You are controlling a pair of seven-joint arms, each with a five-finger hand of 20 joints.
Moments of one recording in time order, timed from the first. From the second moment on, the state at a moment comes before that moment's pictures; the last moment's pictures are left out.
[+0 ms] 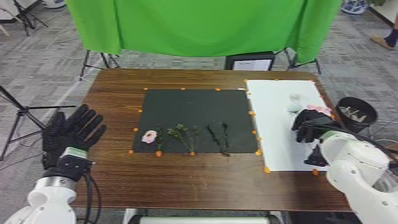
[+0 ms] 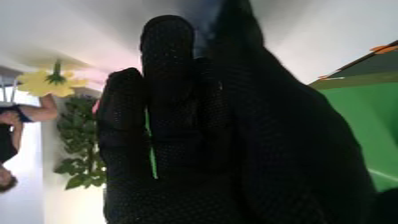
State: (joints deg) left arm 126.0 -47.9 -92.4 -122.6 4.3 18.1 26.8; right arm -96.7 -47.5 82.3 -108.7 -126.4 -19.4 28.6
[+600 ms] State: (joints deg) left arm 126.6 -47.8 -92.7 -122.8 4.2 18.1 27.5; right arm -94.6 -46.8 76.6 -111.6 -128.4 -11.0 21.7
